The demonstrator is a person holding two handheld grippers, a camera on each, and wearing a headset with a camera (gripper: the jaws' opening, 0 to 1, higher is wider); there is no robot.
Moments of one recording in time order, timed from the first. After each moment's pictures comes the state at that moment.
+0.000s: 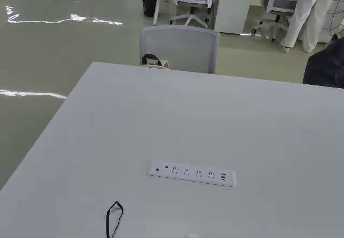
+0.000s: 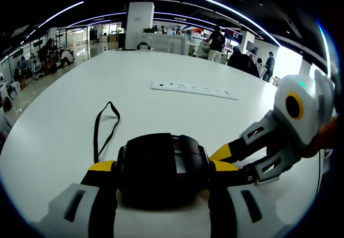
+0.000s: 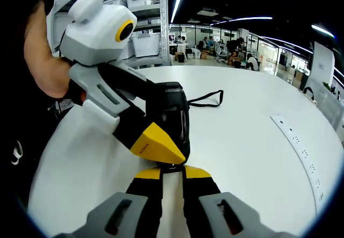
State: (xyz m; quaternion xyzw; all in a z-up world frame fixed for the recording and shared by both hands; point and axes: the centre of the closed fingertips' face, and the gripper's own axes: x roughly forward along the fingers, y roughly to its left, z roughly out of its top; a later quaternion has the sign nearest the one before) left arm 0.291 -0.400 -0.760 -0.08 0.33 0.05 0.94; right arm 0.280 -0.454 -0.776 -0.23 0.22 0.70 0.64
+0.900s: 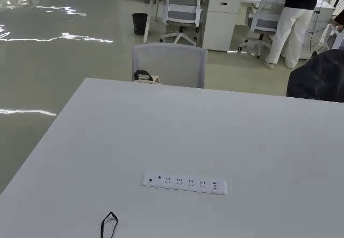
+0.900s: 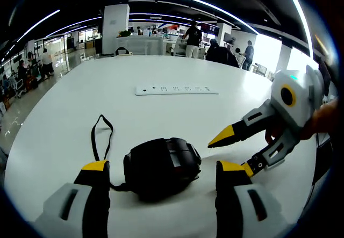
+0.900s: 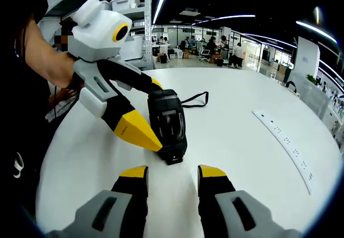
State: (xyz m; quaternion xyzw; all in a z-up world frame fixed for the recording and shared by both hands) left arm 0.277 -0.403 -0.733 -0.03 0.32 -0.06 0.94; right arm 0.274 -0.480 -0.753 -0.22 0.23 0.64 0.70
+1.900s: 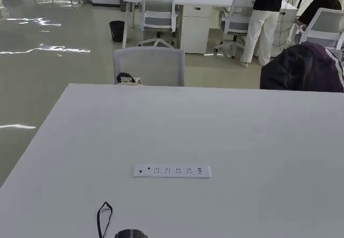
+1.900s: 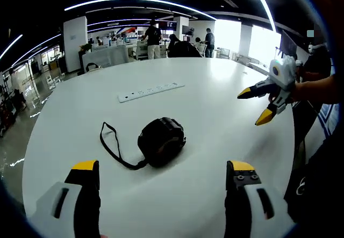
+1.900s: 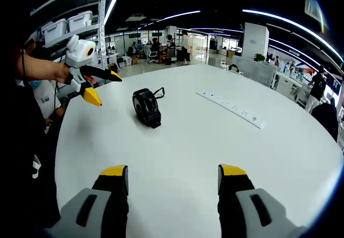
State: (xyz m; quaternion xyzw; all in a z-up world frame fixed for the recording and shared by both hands) left arm 0.207 -0.370 -0.695 0.05 0.31 -0.19 0.93; right arm 0.235 -0.623 -0.702 -0.16 0.26 0.47 0.83
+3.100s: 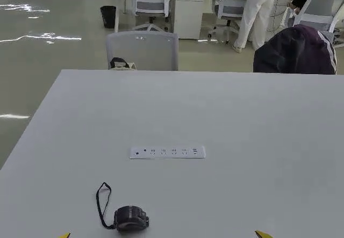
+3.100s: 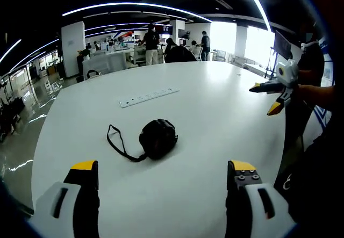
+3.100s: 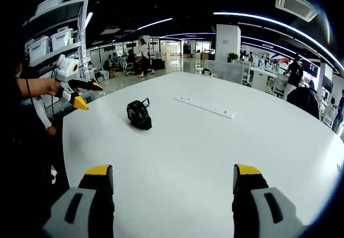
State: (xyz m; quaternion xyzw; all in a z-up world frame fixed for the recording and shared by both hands) left arm 0.164 -0.364 -0.654 0.06 0.29 -0.21 0.93; right arm 0.191 -0.681 -0.656 -0.11 0.25 0.39 0.88
